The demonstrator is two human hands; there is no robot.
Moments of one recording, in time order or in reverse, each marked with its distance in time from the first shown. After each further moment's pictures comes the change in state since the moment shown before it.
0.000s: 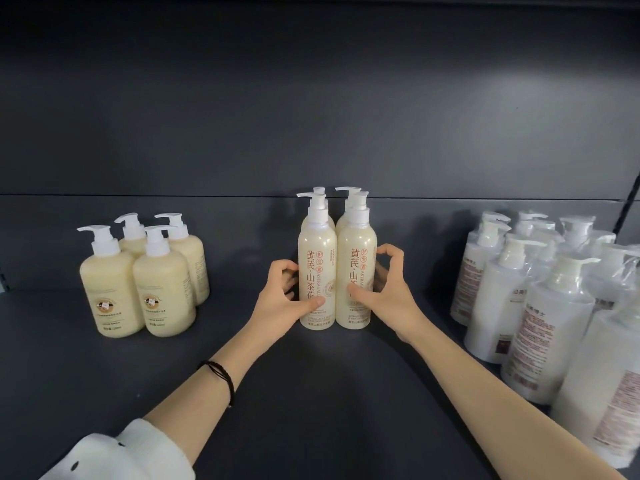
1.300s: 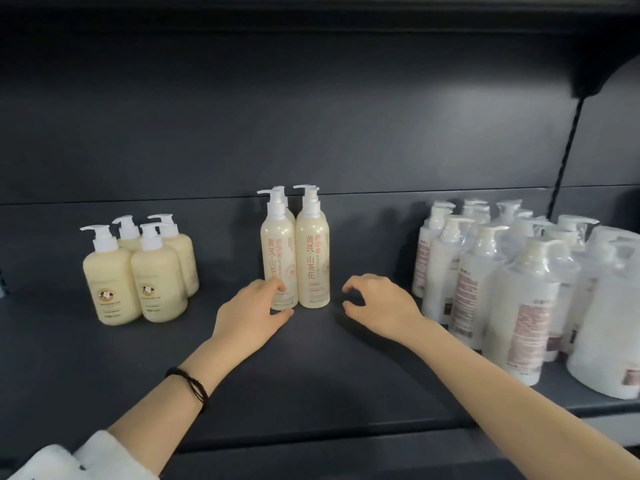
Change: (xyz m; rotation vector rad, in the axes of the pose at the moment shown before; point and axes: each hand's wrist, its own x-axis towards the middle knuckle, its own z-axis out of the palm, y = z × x) left_hand -0.071 0.032 -0.007 1.006 0.000 0.129; right_hand -0.073 -0.044 -0.027 -0.971 -0.152 -0.054
